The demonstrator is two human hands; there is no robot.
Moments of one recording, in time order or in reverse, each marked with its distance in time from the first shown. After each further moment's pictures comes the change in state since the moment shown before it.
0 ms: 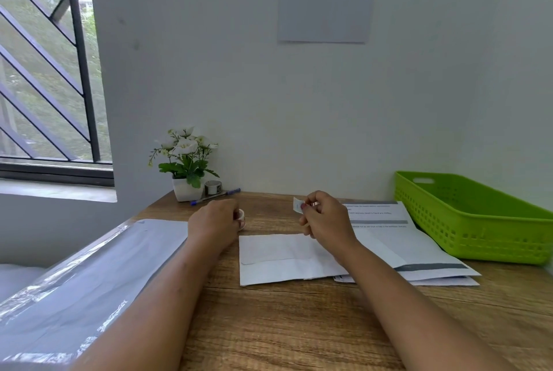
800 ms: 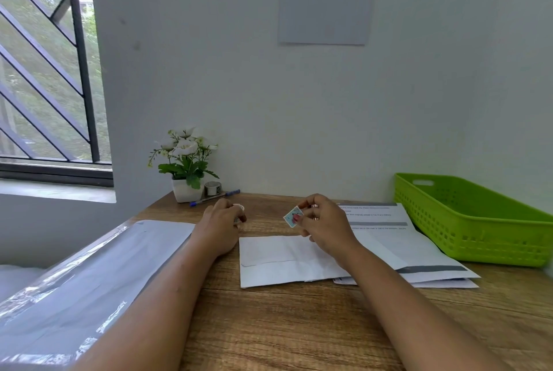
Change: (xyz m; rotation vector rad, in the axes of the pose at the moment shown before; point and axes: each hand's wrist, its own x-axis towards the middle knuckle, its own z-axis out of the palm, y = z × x) left_hand 0.008 -0.010 0.017 -0.084 -0.142 0.072; right_hand 0.000 0.001 -0.001 -0.043 -0.082 -0.005
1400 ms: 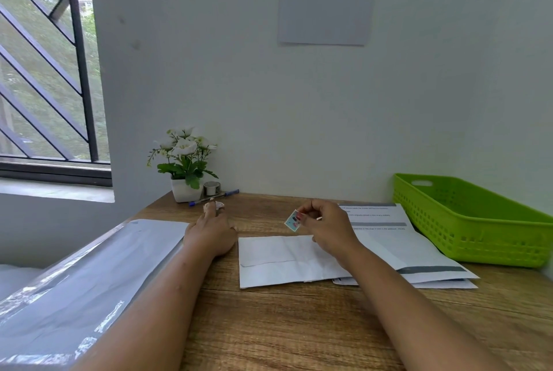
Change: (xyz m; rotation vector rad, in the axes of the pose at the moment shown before) left_hand -0.001 -0.002 0.000 0.130 -0.169 -0.210; right_hand 0.004 0.007 -0.002 -0.035 0.034 -0.007
